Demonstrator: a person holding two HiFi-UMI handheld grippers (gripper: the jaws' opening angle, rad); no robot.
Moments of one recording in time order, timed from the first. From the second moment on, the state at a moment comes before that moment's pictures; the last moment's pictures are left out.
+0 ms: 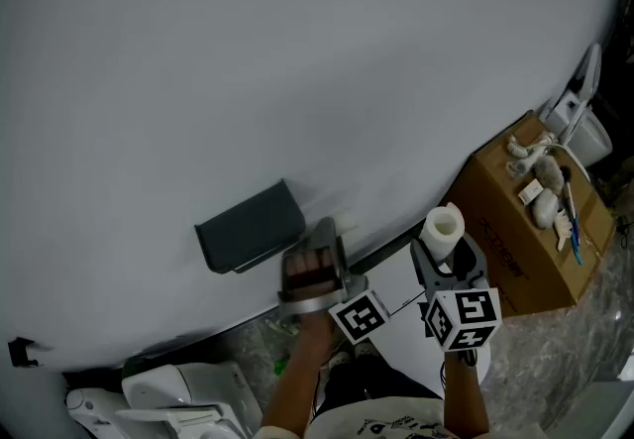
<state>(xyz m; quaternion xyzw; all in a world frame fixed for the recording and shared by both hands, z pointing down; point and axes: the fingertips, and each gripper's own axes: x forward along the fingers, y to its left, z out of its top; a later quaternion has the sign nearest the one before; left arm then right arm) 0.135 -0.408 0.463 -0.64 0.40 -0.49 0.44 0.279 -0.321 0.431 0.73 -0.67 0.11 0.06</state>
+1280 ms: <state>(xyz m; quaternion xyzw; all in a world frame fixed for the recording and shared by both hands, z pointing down) 0.062 -0.339 0.372 -0.90 0.43 0.03 0.01 0.222 -0.325 0.406 0.70 -0.71 0.09 0.05</state>
